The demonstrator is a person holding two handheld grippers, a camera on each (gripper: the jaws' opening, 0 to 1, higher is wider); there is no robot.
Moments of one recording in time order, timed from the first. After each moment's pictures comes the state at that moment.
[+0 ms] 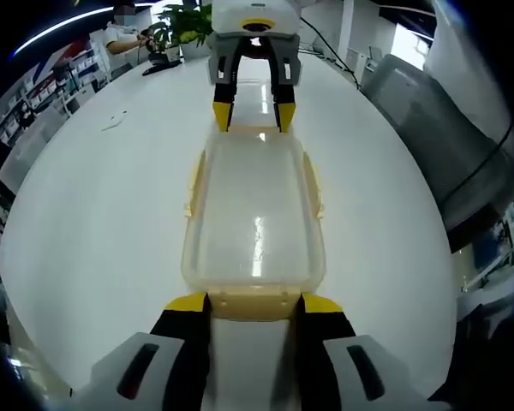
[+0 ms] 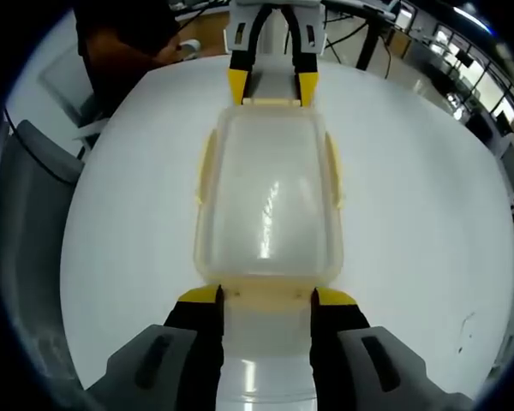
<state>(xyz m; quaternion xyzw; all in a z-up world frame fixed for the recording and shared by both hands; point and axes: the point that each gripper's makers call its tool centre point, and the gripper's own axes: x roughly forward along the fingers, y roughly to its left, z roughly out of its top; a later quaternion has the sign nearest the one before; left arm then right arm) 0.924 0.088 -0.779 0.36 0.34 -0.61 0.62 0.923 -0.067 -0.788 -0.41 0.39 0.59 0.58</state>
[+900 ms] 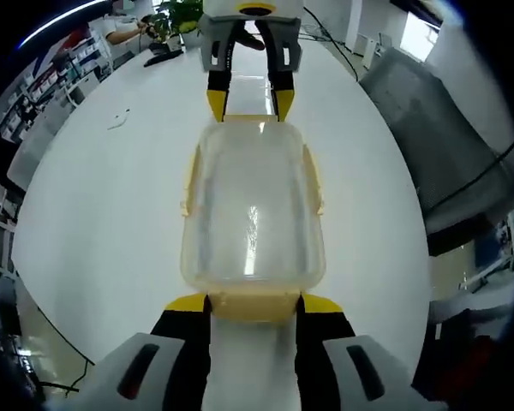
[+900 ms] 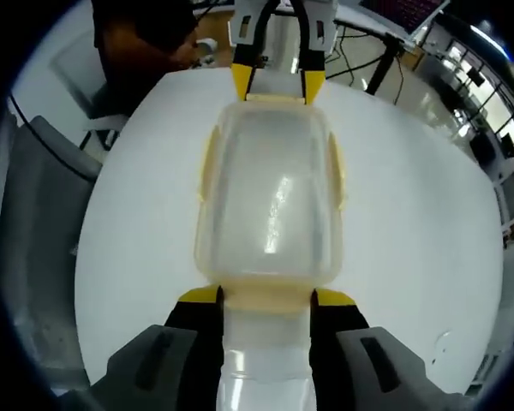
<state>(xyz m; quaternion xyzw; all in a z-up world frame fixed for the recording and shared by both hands) 0.902 0.102 -0.728 0.40 0.37 -0.57 0.61 0.905 -0.057 -0.737 -0.44 0.36 0.60 0.56</state>
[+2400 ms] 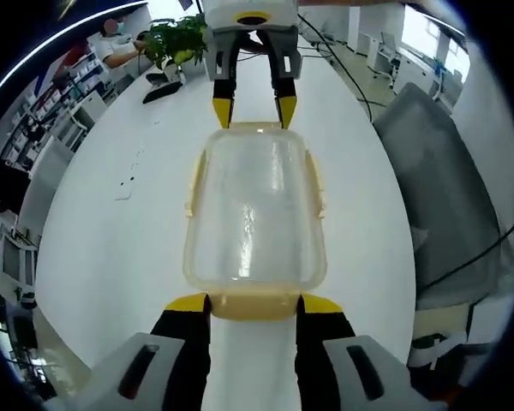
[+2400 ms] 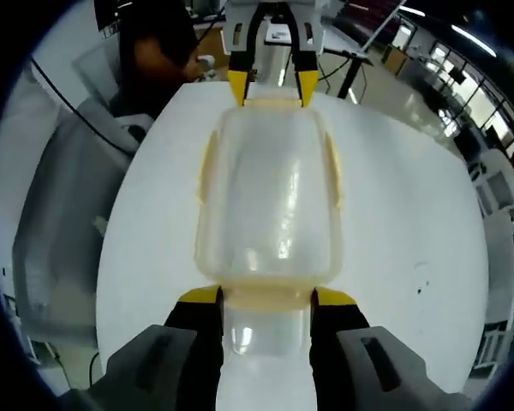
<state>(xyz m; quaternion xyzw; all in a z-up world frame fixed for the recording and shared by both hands) 0.911 -0.036 -0.665 0.41 0.34 -0.57 0.63 0.905 -0.198 -0.682 -0.41 0.36 0.59 0.59</state>
